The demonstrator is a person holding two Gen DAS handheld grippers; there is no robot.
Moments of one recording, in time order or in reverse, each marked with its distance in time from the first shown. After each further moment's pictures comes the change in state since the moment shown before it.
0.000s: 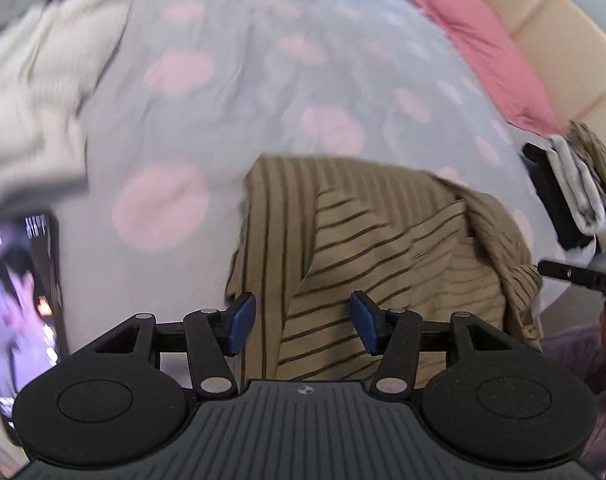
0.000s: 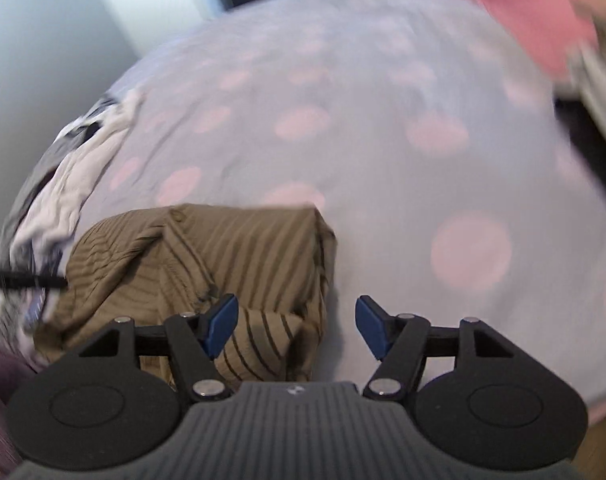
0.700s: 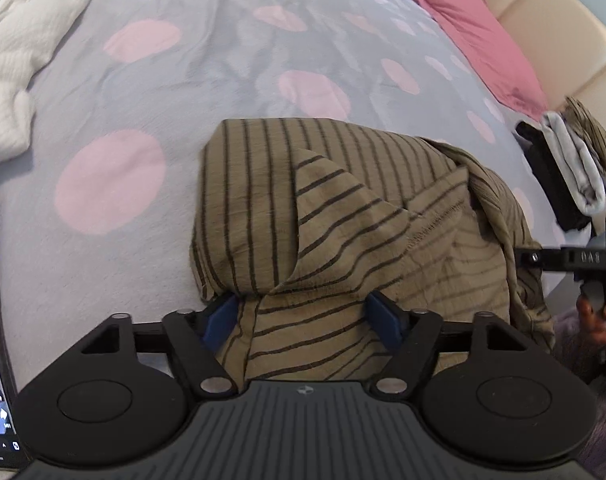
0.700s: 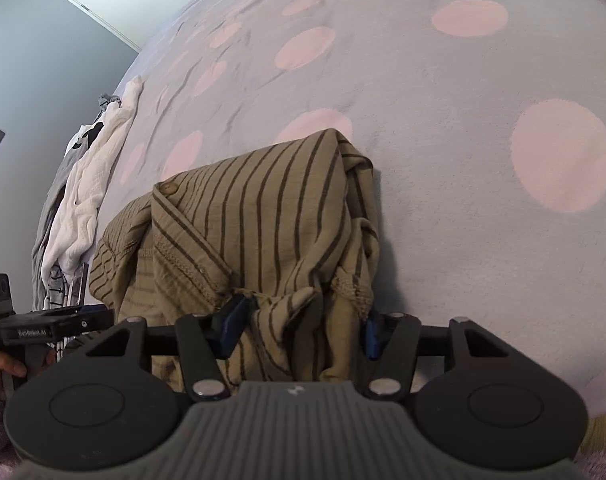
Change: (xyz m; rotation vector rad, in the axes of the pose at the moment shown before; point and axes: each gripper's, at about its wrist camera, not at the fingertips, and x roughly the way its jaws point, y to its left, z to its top) left arm 0.030 -0.011 -0.014 0.068 -0.006 -0.031; right arm 0.065 0.001 -0.007 0.134 0.116 0.160
